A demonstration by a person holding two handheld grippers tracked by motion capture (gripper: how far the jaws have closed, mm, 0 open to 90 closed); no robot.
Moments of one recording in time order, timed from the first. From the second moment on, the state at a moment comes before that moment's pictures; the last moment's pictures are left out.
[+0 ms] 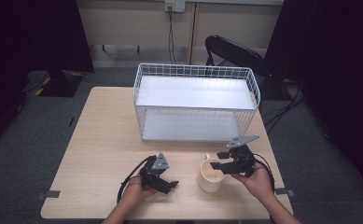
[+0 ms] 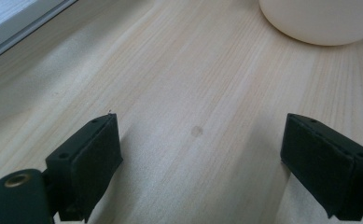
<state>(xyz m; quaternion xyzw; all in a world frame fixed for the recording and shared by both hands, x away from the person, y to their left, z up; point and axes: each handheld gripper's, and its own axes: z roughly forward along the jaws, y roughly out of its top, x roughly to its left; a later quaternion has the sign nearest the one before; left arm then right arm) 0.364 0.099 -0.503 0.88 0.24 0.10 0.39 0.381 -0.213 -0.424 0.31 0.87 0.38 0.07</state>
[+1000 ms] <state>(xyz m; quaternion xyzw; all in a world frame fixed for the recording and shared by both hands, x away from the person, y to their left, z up) 0.365 0.099 -0.503 0.88 0.25 0.10 0.39 0.378 -0.203 -0.441 0.31 0.88 0.34 0.09</state>
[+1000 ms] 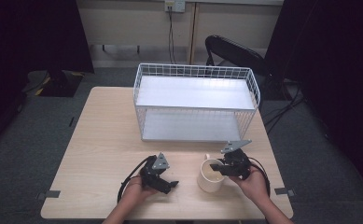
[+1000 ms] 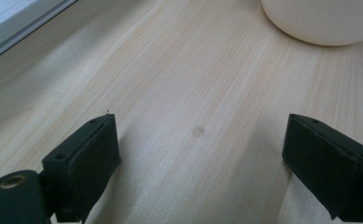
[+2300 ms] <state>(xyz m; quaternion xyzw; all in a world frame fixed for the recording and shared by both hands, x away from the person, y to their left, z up) 0.365 0.099 -0.503 0.88 0.25 0.10 0.39 0.397 -0.208 -0.425 0.36 0.85 0.35 0.18</state>
